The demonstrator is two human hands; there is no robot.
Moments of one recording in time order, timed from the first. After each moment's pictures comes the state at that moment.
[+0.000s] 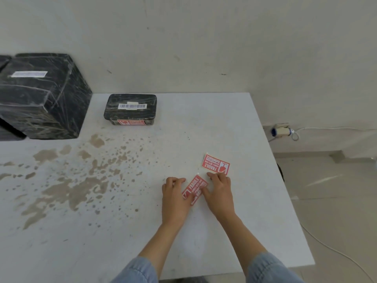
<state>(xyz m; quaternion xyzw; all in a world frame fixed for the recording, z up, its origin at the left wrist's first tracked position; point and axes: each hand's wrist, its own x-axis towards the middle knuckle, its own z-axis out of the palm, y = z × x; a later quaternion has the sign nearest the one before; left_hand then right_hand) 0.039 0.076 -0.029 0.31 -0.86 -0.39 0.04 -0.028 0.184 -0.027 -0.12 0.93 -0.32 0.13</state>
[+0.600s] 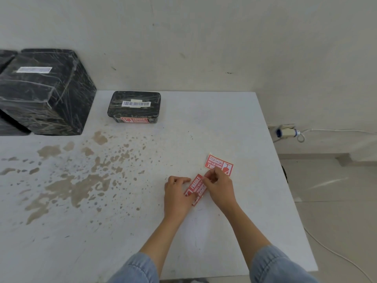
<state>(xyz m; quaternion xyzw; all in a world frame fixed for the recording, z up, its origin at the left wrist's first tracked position) 0.029 0.071 -0.028 0.34 -0.83 -0.45 0.02 -0.046 0.174 -0.013 -0.06 0.85 -0.48 0.21</state>
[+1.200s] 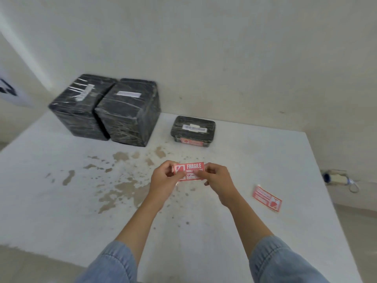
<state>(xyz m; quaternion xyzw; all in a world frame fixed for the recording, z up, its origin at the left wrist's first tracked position) 0.086 -0.084 0.074 0.38 -0.66 -0.62 0.18 -0.021 0.030 0.074 -0.17 0.72 -0.57 0.35</state>
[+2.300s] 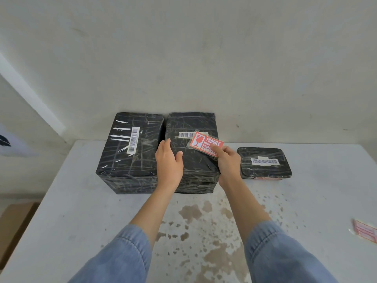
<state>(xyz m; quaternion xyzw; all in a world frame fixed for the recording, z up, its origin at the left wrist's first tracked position) 0.062 -0.426 0.103 0.35 -0.82 -0.42 0.16 -0.012 -0.314 0.110 0.13 0.64 -0.73 0.19</state>
